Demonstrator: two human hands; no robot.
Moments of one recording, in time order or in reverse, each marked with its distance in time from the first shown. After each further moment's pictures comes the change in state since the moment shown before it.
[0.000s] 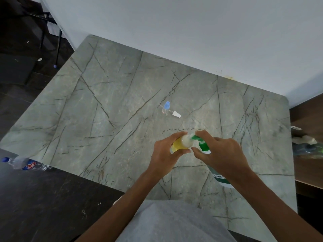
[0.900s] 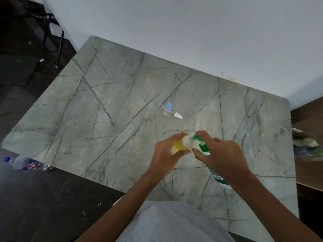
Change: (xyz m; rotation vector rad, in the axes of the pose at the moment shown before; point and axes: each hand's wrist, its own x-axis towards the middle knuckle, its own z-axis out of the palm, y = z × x) left_hand 0.000 -0.003 -0.003 -0.016 0.005 -0.003; right_hand 0.003 -0.005 0.000 -0.052 -0.005 0.006
